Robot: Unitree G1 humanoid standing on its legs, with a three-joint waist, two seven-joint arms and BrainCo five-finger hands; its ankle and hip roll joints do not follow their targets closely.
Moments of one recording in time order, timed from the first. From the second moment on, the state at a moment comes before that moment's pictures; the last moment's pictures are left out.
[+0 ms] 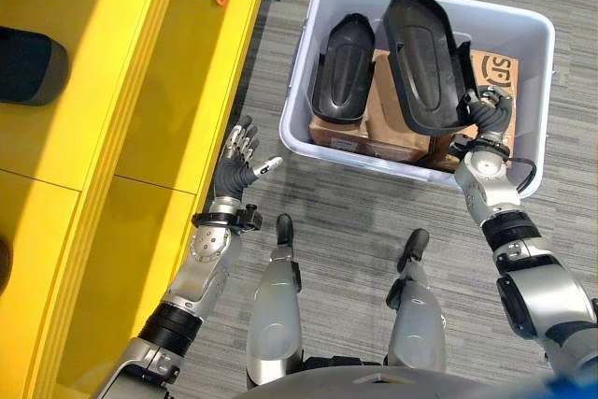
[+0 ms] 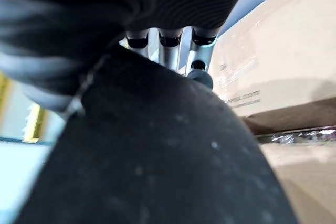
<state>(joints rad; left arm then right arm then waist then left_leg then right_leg) -0.12 0.45 -0.27 0.09 -0.53 -0.33 0.22 -0.66 -0.40 0.15 0.64 0.40 -0.19 -0.52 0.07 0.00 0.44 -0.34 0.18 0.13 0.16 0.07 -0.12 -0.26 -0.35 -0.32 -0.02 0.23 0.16</state>
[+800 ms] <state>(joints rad) 0.11 0.38 -0.17 0.09 -0.54 -0.31 0.15 -0.50 -0.40 0.35 0.52 0.29 -0.19 -0.33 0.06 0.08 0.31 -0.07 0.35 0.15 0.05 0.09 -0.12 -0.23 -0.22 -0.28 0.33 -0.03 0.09</state>
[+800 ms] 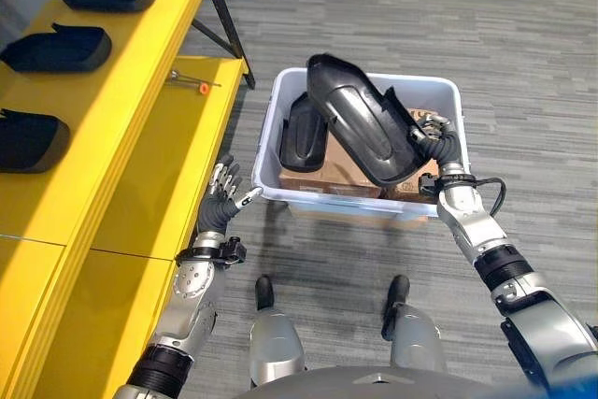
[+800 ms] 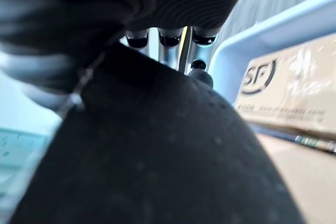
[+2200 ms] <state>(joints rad) 0.09 0.39 -0.12 0.14 -0.43 -0.29 0.13 -0.19 -0.28 0.21 0.38 0.37 -0.18 -0.28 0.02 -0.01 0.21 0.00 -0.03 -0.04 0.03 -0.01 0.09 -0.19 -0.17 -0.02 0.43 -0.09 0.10</state>
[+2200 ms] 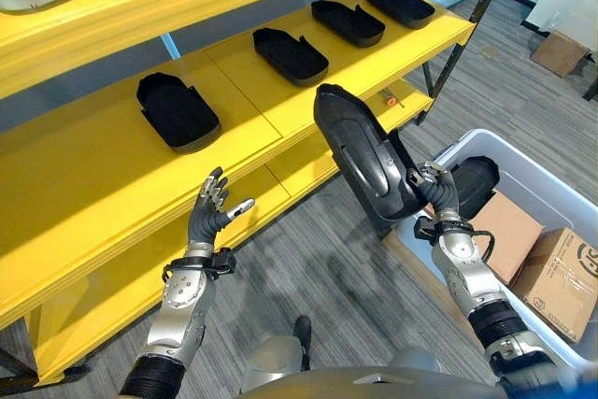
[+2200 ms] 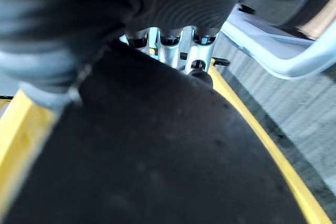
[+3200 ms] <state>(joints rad) 0.02 0.32 -0.15 0.07 -0.42 -0.28 0.09 -0.08 -0.32 0.14 0.35 0.47 -0.21 -0.29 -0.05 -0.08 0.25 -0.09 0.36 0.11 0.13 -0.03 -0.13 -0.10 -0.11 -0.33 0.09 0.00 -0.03</state>
